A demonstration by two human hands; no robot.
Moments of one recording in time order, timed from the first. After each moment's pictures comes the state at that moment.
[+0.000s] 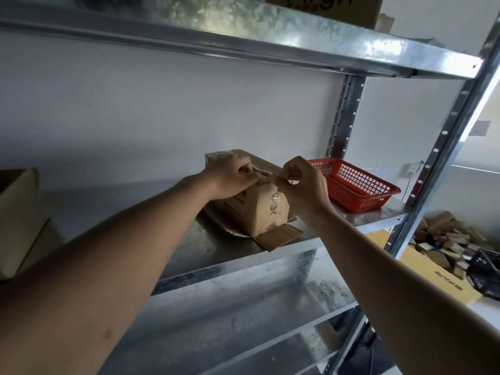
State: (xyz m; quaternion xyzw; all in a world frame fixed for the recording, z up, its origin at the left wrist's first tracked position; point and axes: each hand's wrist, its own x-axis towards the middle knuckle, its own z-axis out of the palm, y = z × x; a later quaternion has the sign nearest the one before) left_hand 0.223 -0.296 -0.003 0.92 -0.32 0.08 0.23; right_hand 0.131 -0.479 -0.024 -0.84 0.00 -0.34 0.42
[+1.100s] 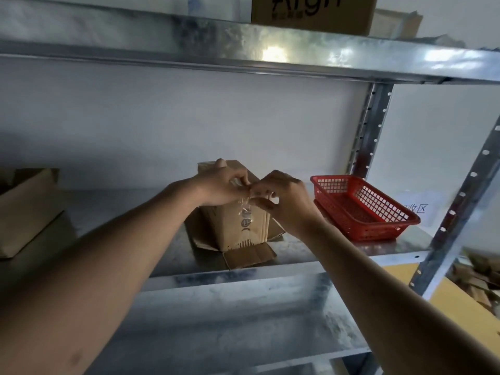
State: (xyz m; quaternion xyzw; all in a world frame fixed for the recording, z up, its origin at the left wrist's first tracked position) left_hand 0.209 -0.352 0.014 0.96 -0.17 0.02 0.23; right_hand 0.165 -0.555 -0.017 -0.85 -0.33 -0.32 0.25
